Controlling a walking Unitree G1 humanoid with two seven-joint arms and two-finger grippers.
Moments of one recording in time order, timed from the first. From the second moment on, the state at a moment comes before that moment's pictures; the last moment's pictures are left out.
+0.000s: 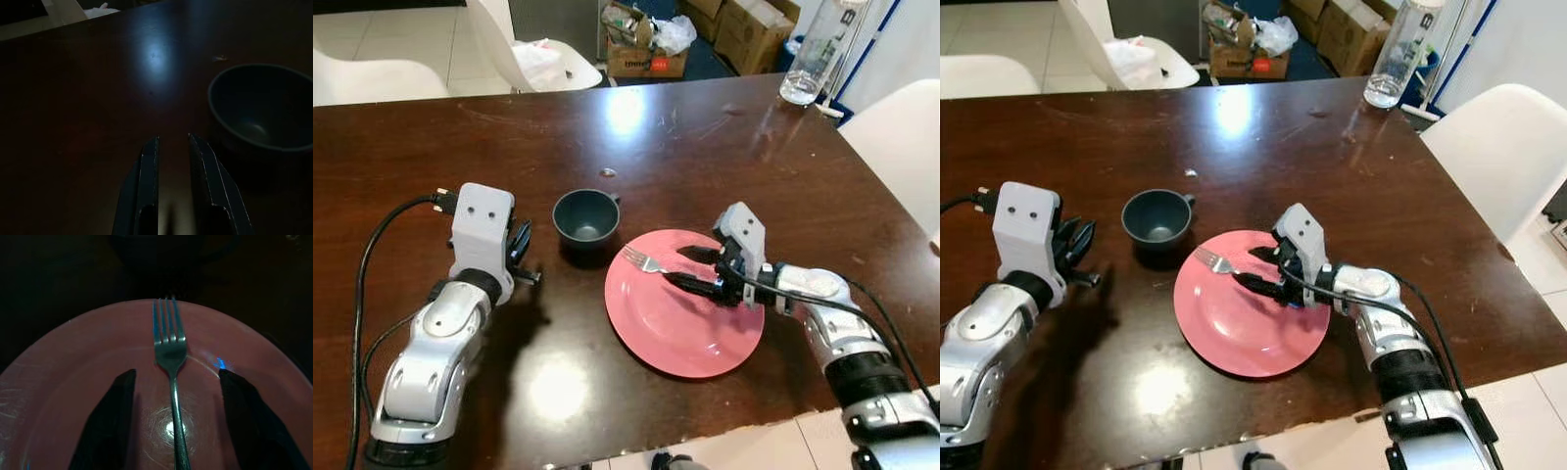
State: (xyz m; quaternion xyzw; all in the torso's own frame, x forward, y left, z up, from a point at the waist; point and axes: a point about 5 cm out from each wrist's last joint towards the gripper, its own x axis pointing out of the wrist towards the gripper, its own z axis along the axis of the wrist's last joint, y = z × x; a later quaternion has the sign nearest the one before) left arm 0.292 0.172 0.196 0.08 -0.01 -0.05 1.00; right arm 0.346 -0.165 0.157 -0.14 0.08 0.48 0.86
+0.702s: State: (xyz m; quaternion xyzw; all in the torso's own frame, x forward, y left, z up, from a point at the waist) left arm 0.289 0.177 0.197 0.10 0.00 -0.05 0.99; right arm 0.346 -0.164 0.141 -0.15 0.12 0.51 0.84
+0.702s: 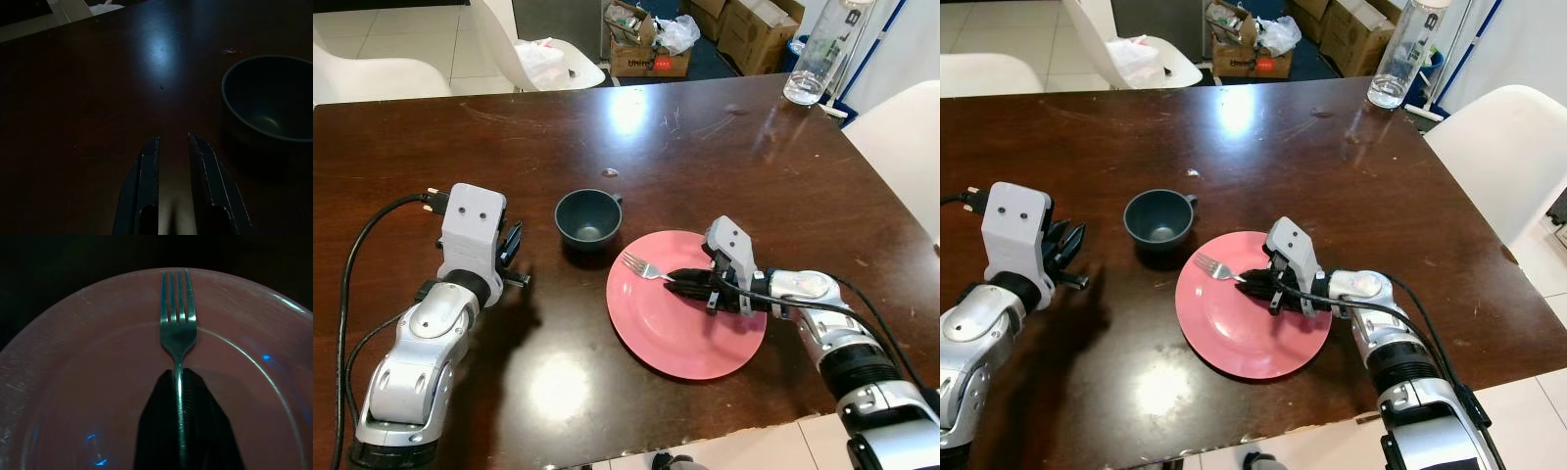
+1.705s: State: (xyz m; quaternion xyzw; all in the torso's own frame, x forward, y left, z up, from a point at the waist) left arm 0.216 0.170 0.205 0.10 0.06 -0.42 0.90; right arm 0.341 -0.157 0.140 -0.13 0.11 0.54 0.82
